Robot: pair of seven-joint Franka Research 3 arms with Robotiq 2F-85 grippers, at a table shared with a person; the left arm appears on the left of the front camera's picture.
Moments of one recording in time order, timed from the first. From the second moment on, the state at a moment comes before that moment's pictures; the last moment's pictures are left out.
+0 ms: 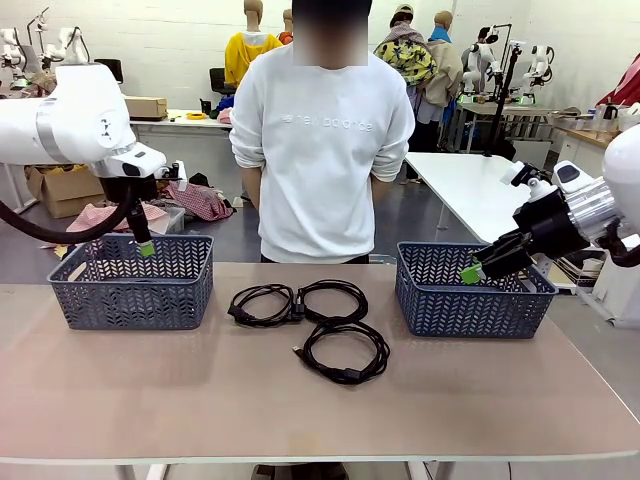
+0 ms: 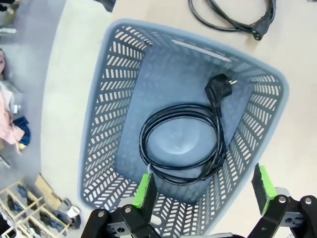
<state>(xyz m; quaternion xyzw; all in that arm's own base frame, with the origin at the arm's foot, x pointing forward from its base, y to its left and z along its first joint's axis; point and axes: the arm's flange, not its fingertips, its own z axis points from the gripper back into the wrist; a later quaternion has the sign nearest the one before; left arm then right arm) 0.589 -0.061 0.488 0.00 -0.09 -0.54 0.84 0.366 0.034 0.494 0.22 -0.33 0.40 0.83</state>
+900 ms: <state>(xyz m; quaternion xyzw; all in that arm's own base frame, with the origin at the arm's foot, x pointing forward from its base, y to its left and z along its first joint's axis) 0.541 -0.145 0.481 -0.02 -0.14 -0.57 0.81 0.367 0.034 0.494 0.22 -0.33 0.40 0.83</state>
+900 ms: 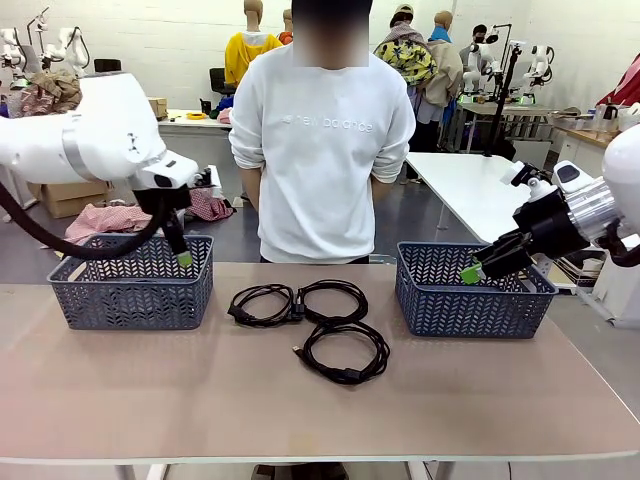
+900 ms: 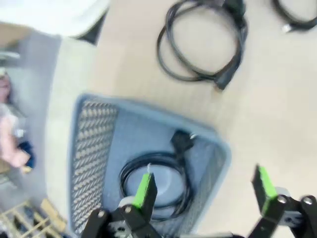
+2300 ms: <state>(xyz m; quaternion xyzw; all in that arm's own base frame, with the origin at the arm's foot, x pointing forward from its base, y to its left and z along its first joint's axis) 0.408 -0.211 0.435 -0.10 -0.23 -0.58 0.77 0.367 0.034 0.494 0.22 -0.33 0.40 0.83</state>
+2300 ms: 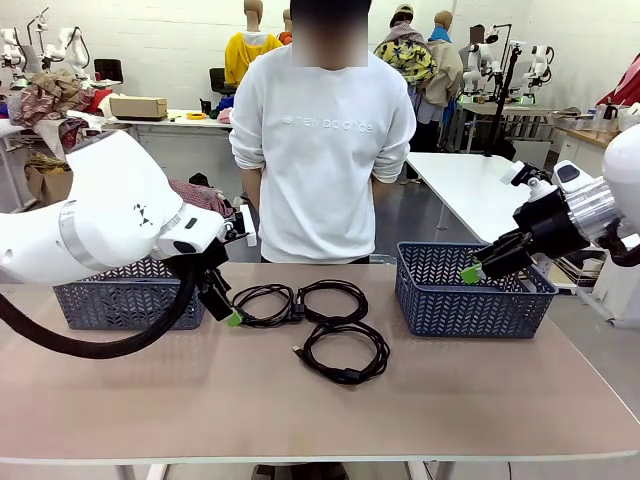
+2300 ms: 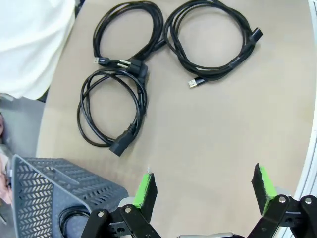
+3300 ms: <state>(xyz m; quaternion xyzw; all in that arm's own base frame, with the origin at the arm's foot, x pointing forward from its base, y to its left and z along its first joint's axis) 0.410 -0.212 0.438 -0.10 -0.23 -0.58 0.77 0.367 0.034 0.494 0.22 -0.33 0.40 0.83</state>
